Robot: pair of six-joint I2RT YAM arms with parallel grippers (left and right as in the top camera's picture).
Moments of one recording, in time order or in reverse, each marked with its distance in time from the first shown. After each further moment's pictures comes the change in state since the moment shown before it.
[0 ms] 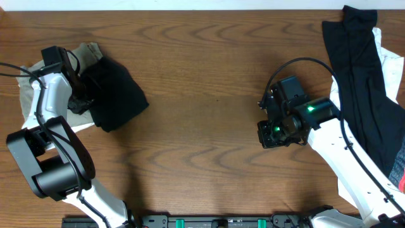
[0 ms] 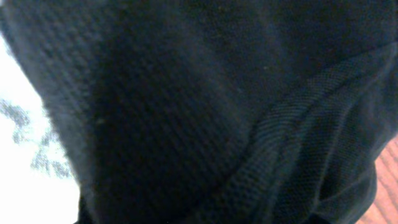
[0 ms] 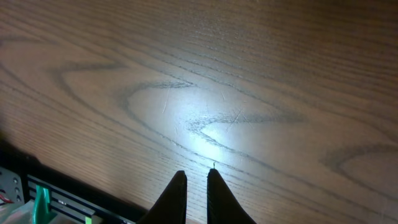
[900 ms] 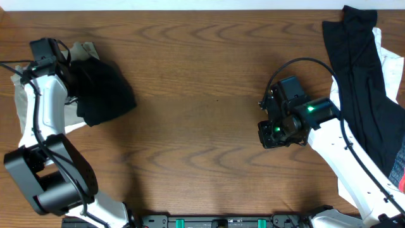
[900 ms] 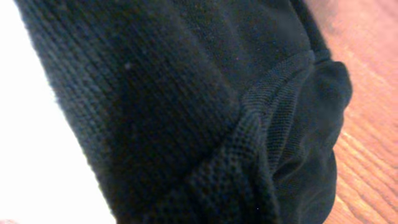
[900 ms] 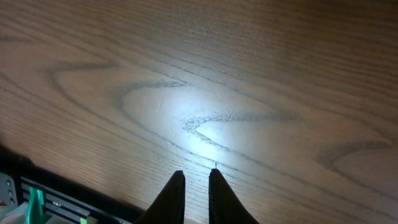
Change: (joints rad) left arm -0.001 -0.131 0.015 0.048 -0.100 0.151; right arm 0.000 0.000 0.000 -0.005 0.019 0.000
